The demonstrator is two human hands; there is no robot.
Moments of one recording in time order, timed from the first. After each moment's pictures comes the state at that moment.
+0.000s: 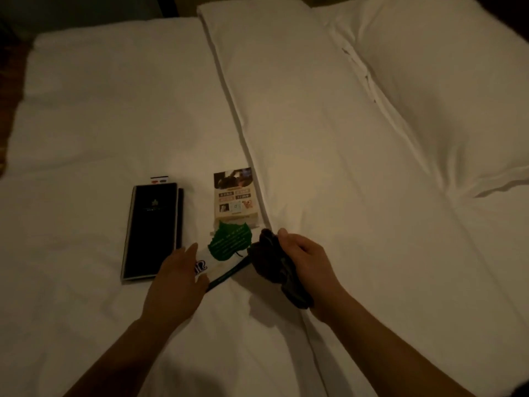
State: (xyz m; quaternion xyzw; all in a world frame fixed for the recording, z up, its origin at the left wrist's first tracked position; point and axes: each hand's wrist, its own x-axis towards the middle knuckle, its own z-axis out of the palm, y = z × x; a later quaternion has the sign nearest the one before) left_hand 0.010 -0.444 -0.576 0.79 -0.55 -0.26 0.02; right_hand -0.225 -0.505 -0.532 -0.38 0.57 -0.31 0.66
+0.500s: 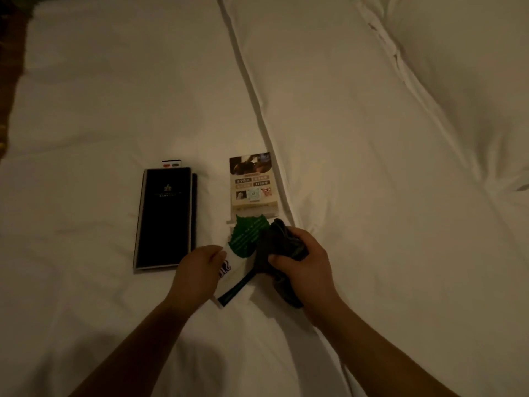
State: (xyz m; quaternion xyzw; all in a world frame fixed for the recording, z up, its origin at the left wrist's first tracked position) left_hand 0.013 -0.462 -0.597 0.79 -0.47 -0.37 0.14; right_hand -0.182 -0.489 -0.574 -0.41 0.58 -0.36 0.61
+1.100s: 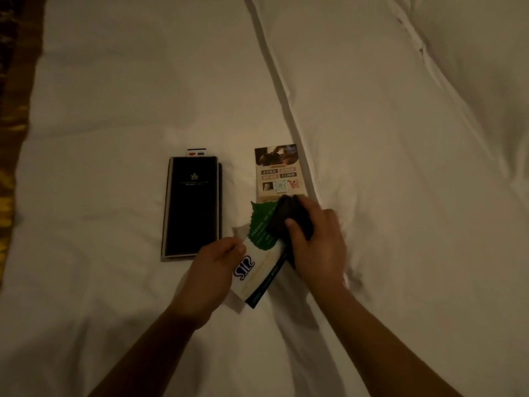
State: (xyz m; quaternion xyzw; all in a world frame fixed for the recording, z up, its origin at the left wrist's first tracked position) left_hand 0.034 -0.433 -0.554 0.70 -0.31 -0.55 0.34; right_hand -0.131 -0.496 -0.580 -0.62 0.67 -0.29 0.29
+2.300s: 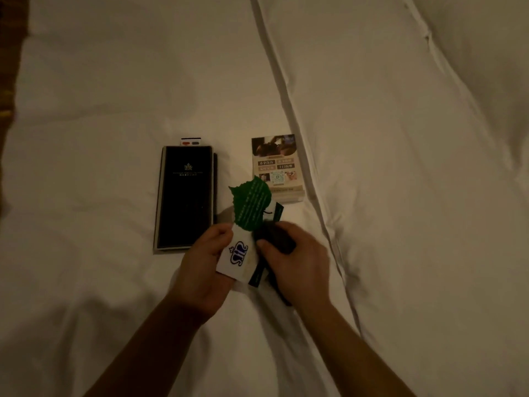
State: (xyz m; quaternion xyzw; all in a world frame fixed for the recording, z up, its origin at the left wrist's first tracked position) left_hand 0.027 -0.440 -0.569 0.57 -0.03 -0.65 0.50; right_hand -0.120 -0.465 -0.578 -0.61 0.65 -0.23 0.39
